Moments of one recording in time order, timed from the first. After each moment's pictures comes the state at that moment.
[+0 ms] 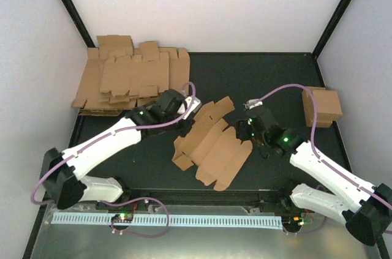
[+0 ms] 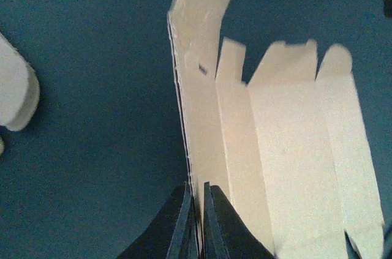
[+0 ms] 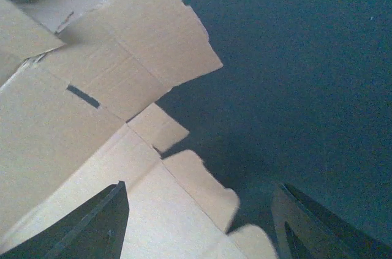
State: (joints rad) left arm -0.76 1.25 1.01 -0.58 0.11 -0.10; right arm 0.72 0.97 0.78 -0.57 0.25 0.44
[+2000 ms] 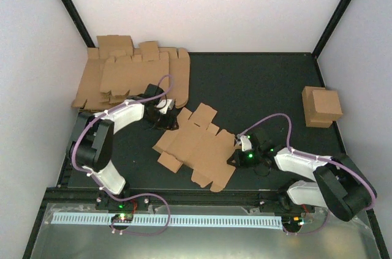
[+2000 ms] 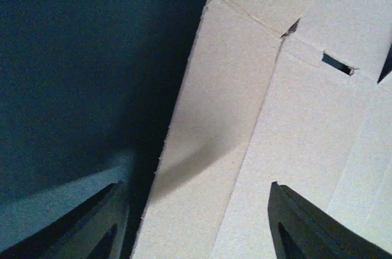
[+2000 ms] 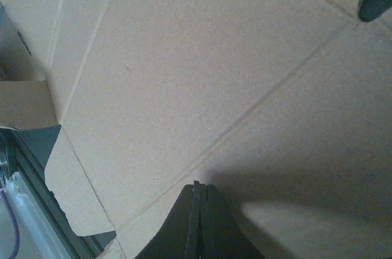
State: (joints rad) left arm -0.32 1.67 0.98 -0.59 0.34 -0.22; right arm 0.57 1.24 0.32 -0.11 -0.55 0.57
